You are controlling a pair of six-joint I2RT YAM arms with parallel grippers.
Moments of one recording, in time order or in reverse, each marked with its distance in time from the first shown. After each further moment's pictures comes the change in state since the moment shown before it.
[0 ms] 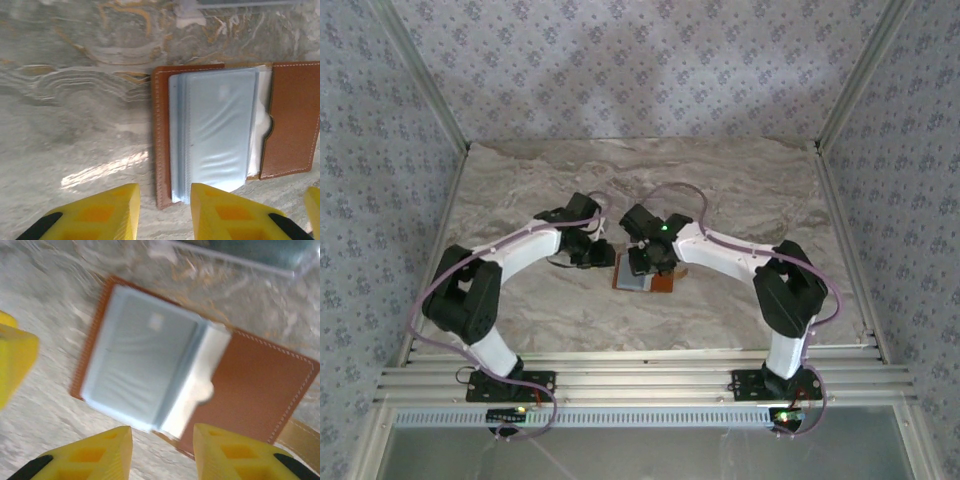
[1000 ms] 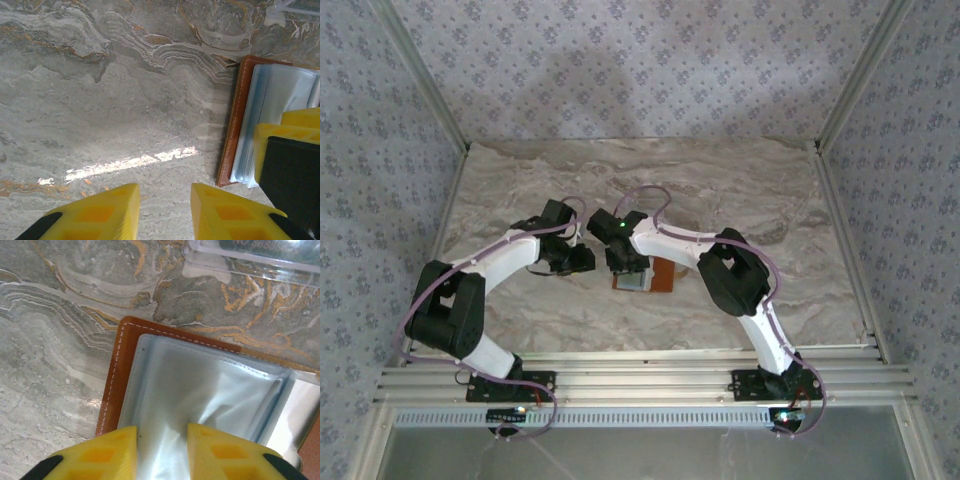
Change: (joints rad) left arm 0.113 -0.108 -0.136 0.011 -0.003 0.001; right arm 0.056 0.356 0.324 -0.132 0.068 0.154
